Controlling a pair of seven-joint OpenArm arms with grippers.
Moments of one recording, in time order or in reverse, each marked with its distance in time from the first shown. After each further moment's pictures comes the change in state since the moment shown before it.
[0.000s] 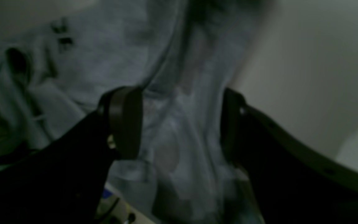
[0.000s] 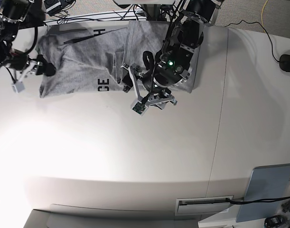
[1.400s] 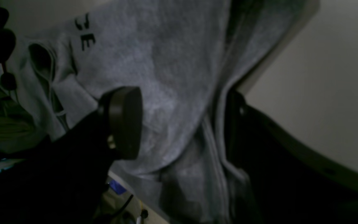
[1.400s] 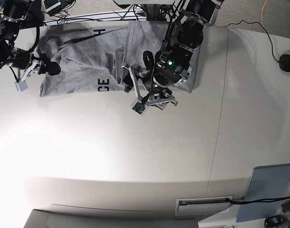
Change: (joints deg) left arm 0.0 0.0 0.0 0.0 1.9 0.0 0.0; right arm -0.7 0.2 -0.8 -0.4 3.8 -0.2 -0.8
